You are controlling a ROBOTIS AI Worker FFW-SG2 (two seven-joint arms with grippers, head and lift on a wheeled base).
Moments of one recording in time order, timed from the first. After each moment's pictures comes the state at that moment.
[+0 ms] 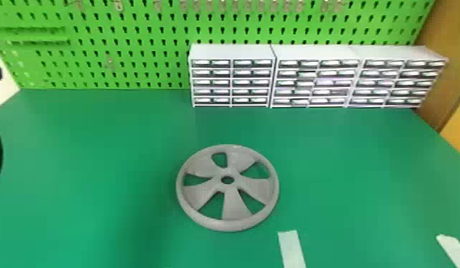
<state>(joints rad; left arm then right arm) -1.20 0.25 -0.21 -1.68 0.22 -0.03 0.07 -1.14 -0.26 0.13 -1.71 -0.08 0.02 -0.19</state>
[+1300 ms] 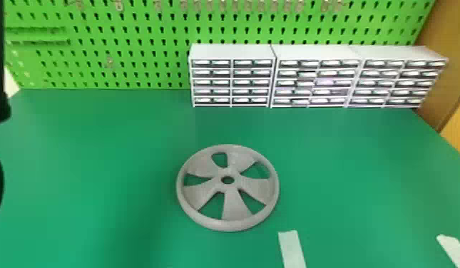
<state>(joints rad) -1.07 0.28 -0.22 -1.72 0.24 0.02 0.10 -1.05 -0.27 0.14 -1.72 -0.12 0.11 -0.19</state>
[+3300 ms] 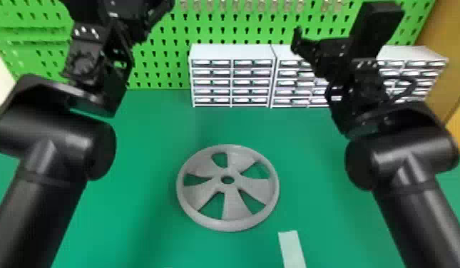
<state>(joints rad) -0.41 0.26 -0.22 -1.86 0.12 0.10 0.13 -0.41 -0.15 0.23 -1.70 -0.16 0.19 -0.19</state>
